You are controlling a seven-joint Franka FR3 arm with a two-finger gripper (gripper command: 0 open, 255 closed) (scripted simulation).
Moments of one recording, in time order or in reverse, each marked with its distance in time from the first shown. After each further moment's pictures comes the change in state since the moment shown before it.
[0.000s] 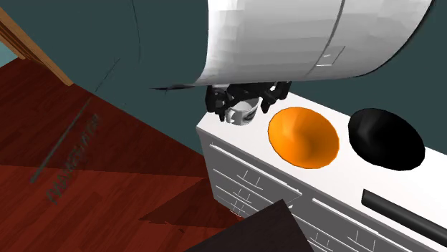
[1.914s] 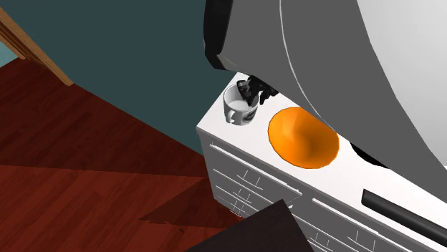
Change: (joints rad) arm -0.039 0.523 -0.106 0.229 0.266 0.298 -0.263
